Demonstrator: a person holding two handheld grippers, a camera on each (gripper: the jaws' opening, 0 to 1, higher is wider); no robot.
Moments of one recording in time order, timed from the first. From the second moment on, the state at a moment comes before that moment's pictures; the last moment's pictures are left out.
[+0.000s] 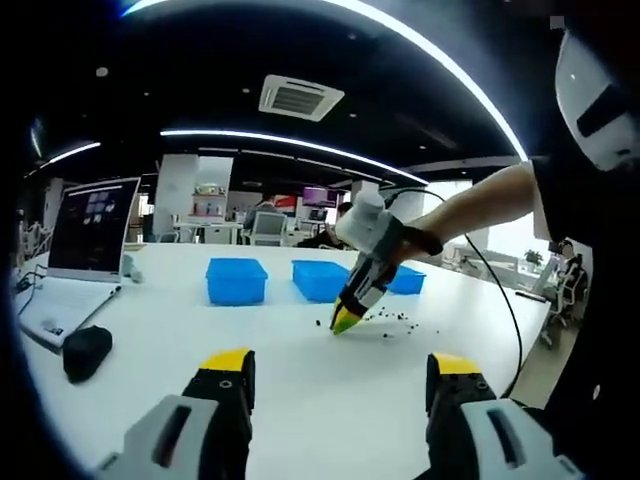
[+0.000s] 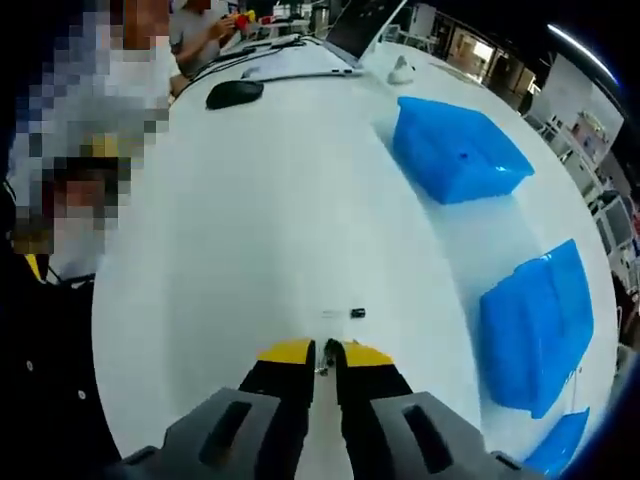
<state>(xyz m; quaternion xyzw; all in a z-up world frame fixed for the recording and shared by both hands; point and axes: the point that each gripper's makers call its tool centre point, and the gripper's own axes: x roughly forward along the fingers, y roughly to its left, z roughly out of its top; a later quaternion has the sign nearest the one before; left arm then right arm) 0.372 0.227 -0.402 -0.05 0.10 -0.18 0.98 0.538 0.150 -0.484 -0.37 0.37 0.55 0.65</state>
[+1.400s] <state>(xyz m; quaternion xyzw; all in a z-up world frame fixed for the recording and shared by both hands) 0.384 0.209 -0.362 -0.04 0.07 -0.20 0.98 0.445 0.003 -0.326 0.05 0.01 0.40 0.92</state>
